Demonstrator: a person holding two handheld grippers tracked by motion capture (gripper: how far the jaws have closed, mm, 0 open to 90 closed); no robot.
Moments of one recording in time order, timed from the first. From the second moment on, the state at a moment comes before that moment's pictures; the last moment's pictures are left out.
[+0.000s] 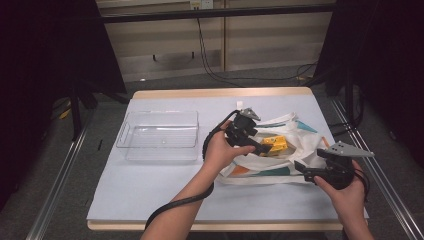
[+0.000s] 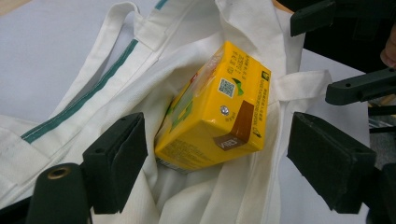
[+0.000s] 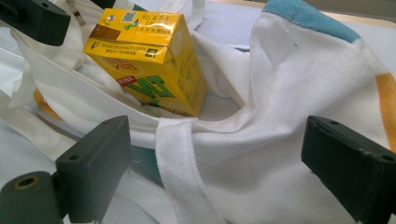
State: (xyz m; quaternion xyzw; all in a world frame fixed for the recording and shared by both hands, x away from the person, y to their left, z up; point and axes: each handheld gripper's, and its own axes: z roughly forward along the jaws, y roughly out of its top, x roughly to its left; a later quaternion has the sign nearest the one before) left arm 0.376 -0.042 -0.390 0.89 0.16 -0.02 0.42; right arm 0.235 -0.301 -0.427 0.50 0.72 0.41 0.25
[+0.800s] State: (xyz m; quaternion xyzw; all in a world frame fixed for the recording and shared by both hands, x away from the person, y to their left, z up) left arm 0.379 -0.066 -0.404 0.91 0.15 -0.01 0.39; right arm 0.234 -0.303 -0.427 0.51 0.71 0.42 0.25
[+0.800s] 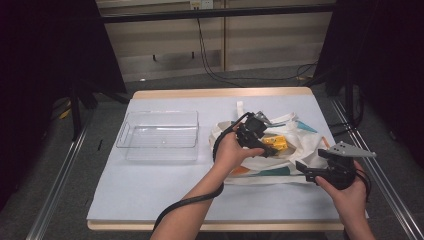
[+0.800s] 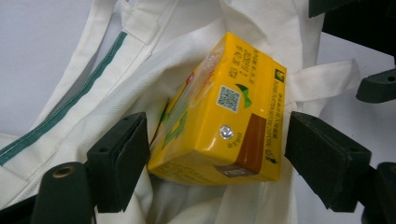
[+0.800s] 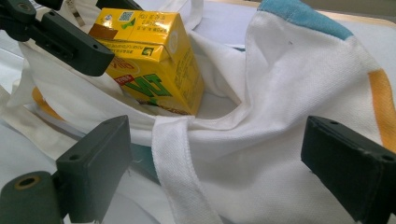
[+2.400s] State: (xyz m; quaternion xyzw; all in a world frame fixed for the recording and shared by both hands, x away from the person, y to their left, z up) left arm 0.389 -0.071 -0.377 0.95 0.15 0.02 0.27; right arm 0.235 -0.303 -0.426 0.50 0.71 0.42 0.24
